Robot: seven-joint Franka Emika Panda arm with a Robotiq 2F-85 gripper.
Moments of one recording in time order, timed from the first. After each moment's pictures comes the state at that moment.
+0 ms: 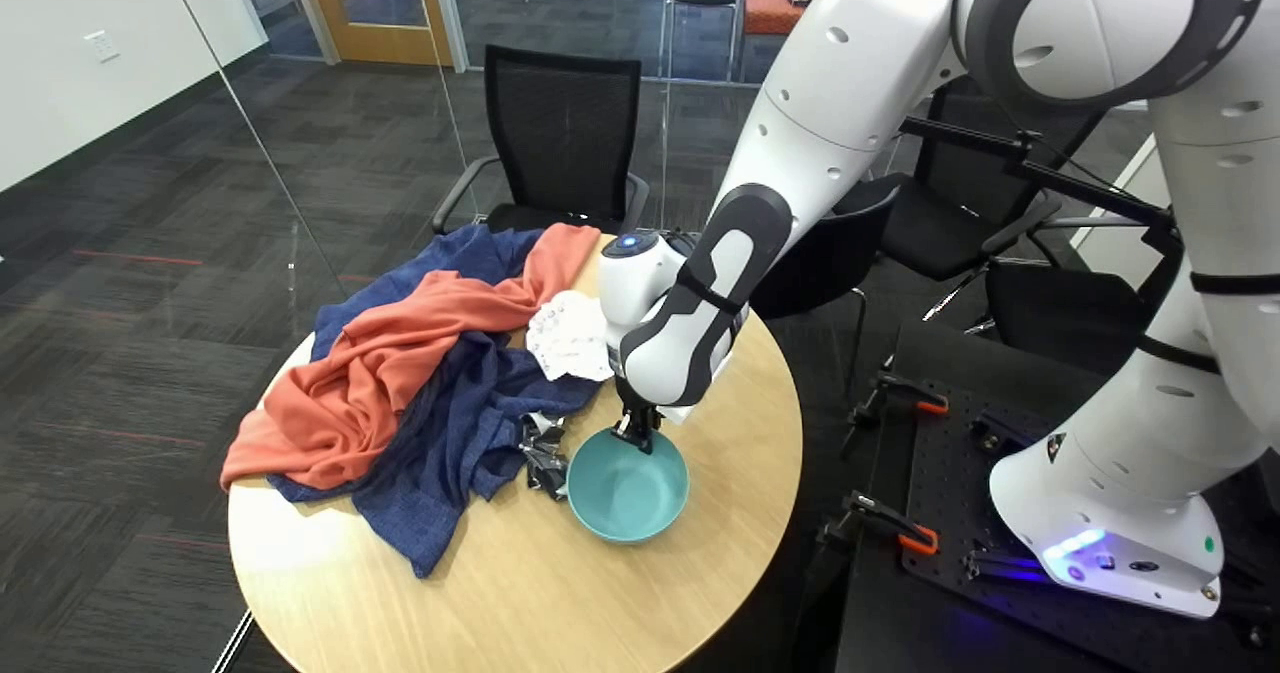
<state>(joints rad) 0.01 0.70 0.10 -2.15 0.16 2.72 0.08</state>
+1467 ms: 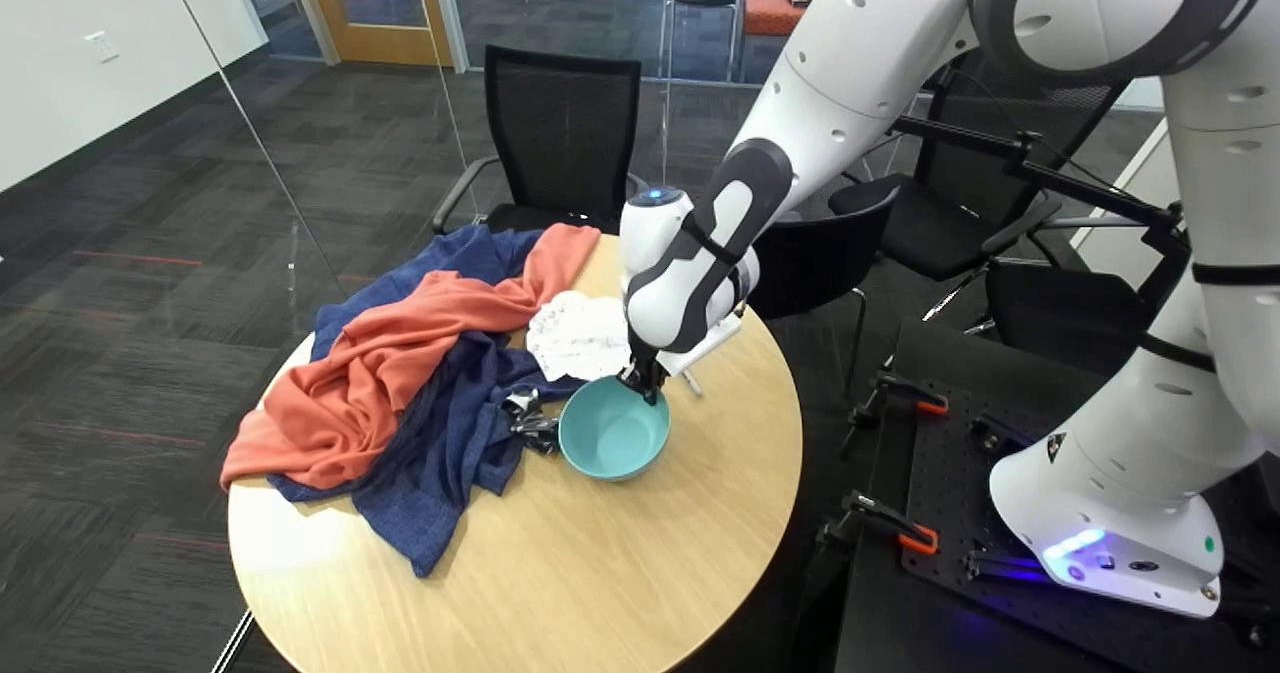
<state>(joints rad) -0.06 0.65 0.04 -2.16 0.24 2.74 0.11</state>
